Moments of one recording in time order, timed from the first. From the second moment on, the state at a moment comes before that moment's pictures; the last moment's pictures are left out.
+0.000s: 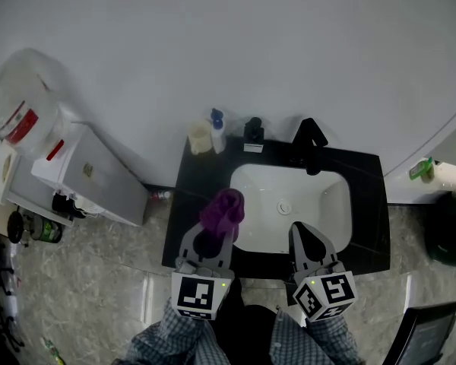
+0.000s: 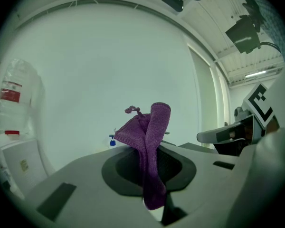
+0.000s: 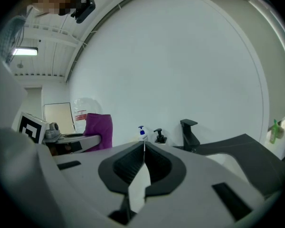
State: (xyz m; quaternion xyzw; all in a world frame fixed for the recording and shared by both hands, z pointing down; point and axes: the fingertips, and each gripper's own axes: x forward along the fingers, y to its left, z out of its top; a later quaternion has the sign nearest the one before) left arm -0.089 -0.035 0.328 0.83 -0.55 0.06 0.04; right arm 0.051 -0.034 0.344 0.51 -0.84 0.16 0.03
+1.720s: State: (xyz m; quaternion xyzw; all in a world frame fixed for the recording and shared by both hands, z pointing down) left arm -0.082 0.122 0.295 0.84 -0.54 0.03 0.01; right arm 0.054 0.128 0.321 0.51 -0.84 0.16 0.01
